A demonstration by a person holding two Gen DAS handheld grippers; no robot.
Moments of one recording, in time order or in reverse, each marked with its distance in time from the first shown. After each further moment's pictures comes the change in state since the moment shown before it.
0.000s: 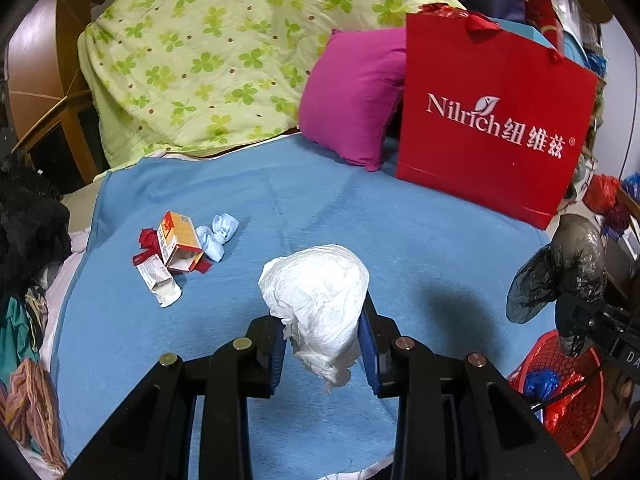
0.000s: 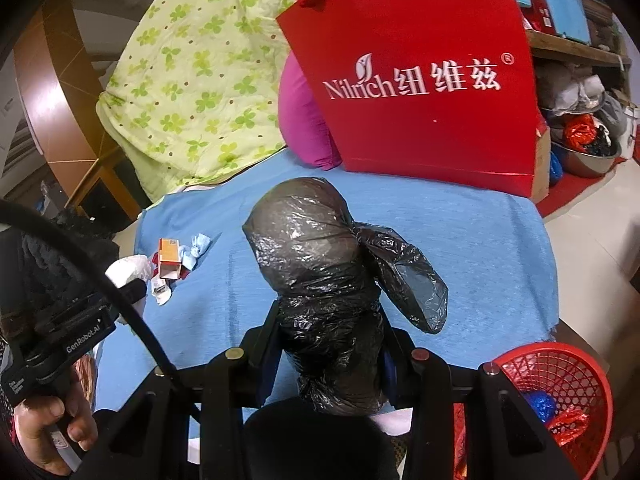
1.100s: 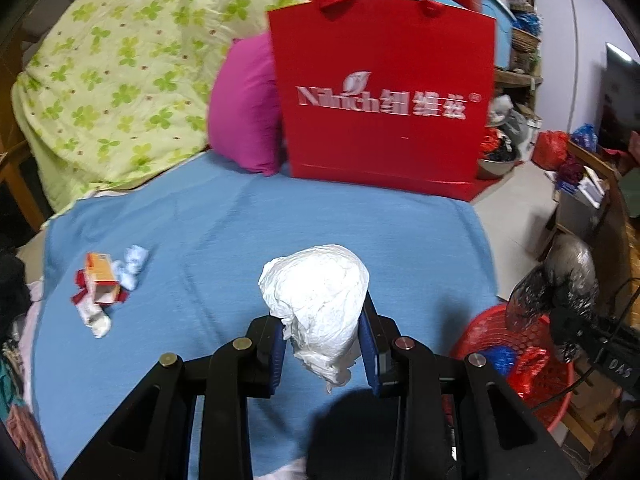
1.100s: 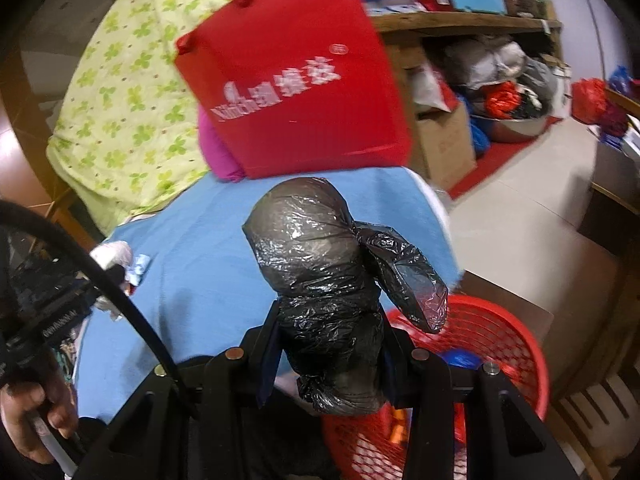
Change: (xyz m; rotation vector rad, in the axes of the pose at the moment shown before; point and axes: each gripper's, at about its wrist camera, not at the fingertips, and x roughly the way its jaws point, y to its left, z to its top) left arm -0.012 -0.114 -0.002 0.176 0.005 -0.172; right arm -0.069 -0.110 -0.046 0.176 -0.029 -0.183
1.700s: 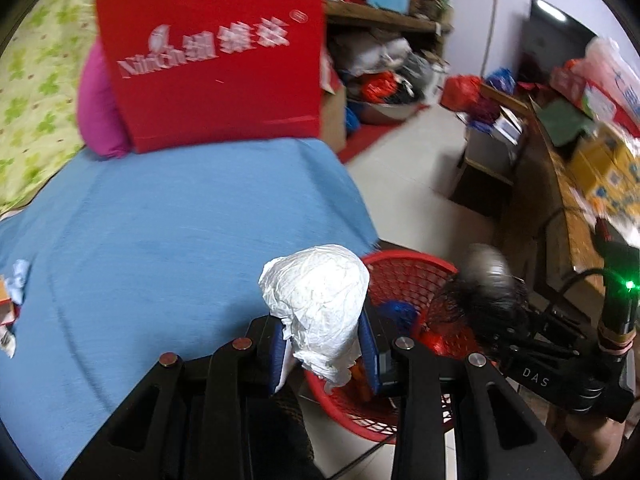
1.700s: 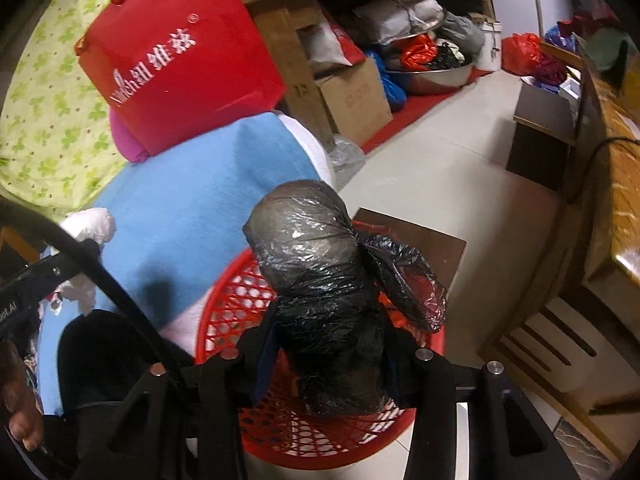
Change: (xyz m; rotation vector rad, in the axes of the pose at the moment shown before) left arm 0.036 -0.140 -0.027 0.180 0.150 -0.294; right arm -0.001 -0.099 -0.049 0.125 0.100 -0.186
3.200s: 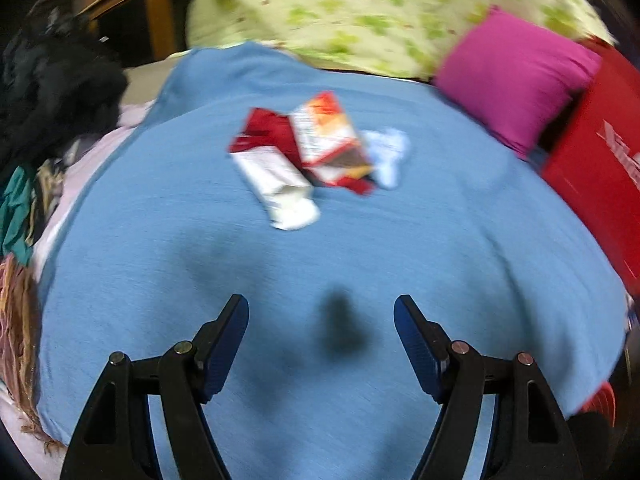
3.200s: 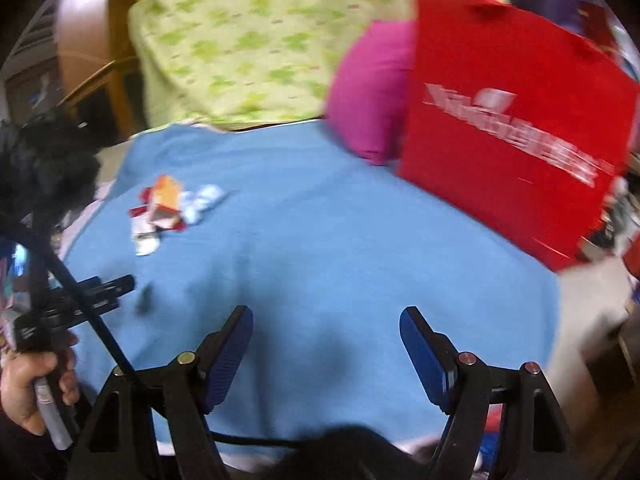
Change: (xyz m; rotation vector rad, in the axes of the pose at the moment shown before) left arm -0.081 0.407 -0.165 -0.777 -0.038 0.518; right arm 0.024 0.396 0.004 -0.679 -0.054 0.234
